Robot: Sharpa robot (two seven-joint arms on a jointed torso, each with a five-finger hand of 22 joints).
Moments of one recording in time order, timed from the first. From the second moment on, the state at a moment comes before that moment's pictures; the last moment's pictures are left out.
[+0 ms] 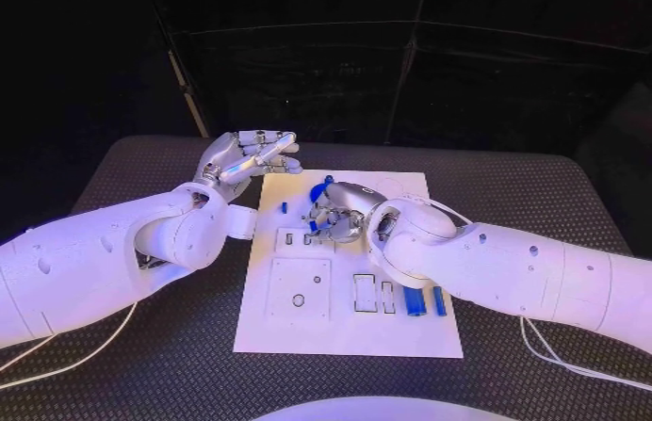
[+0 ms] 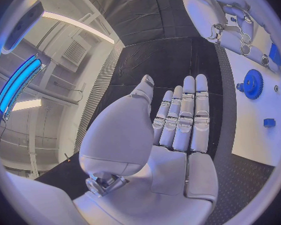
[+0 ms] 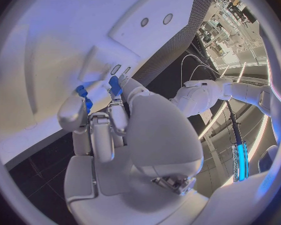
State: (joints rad) left arm 1.10 -0.91 0.06 1.61 -0.05 -0.37 0.47; left_hand 1.40 -0.05 0.03 0.19 0.05 0.94 0.20 0.15 0.07 1.06 0.15 0.13 0.07 1.14 0.10 0.24 0.21 0.18 1.03 0.20 0.35 0.16; right arm 1.10 -0.51 0.00 1.48 -1.43 -0.30 -0.27; right_hand 1.45 -0.04 0.24 0.09 0.19 1.06 0.13 0.14 0.07 1.36 0.05 1.29 1.23 1.47 -0.02 1.55 1.31 0.12 1.25 0.09 1.34 1.01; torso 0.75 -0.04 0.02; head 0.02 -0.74
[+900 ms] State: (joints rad) left arm 1.10 -0.91 0.06 1.61 -0.05 -0.37 0.46; left_hand 1.40 -0.05 0.03 0.19 0.05 0.94 0.20 0.15 0.07 1.06 0.15 0.13 0.07 1.14 0.10 0.24 0.21 0.18 1.03 0.20 0.35 0.16; right arm 1.10 -0.49 -0.01 1.46 -1.46 -0.26 -0.28; right_hand 1.44 -0.05 0.24 0.09 0.18 1.06 0.13 0.14 0.07 1.36 0.05 1.29 1.23 1.47 -0.02 1.55 1.31 0.12 1.25 0.09 1.34 1.00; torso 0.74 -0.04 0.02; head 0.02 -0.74
